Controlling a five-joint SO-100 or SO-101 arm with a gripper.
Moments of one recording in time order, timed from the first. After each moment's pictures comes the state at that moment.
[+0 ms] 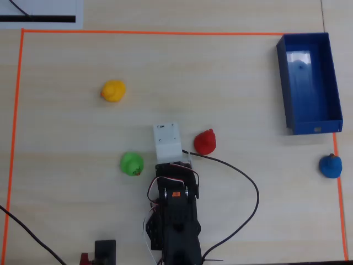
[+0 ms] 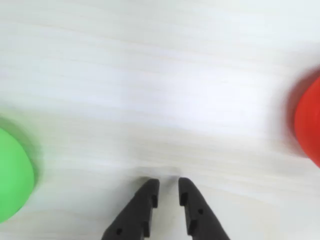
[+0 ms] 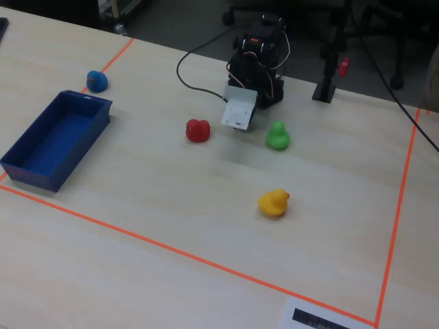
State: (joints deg) arm 1.1 189.8 178.4 75.6 -92.9
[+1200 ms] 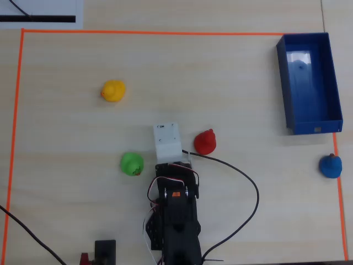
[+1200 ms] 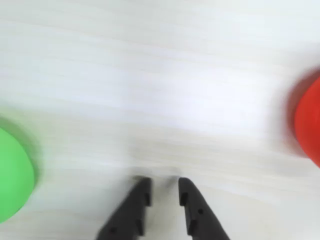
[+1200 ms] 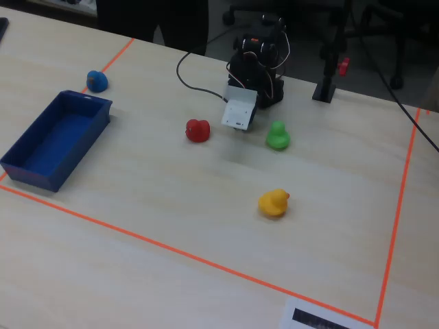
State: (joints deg) arm 1.1 189.8 178.4 75.6 -92.9
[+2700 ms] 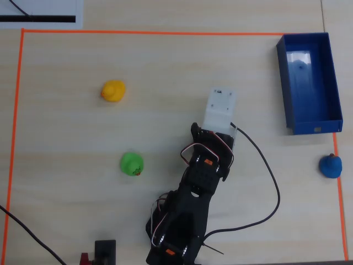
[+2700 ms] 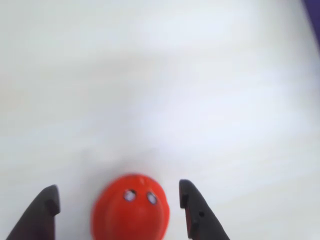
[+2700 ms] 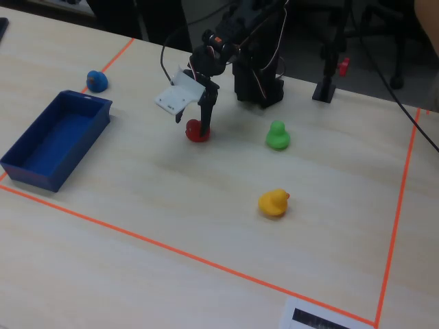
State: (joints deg) arm 31.6 136.1 154.4 30.8 -103.9
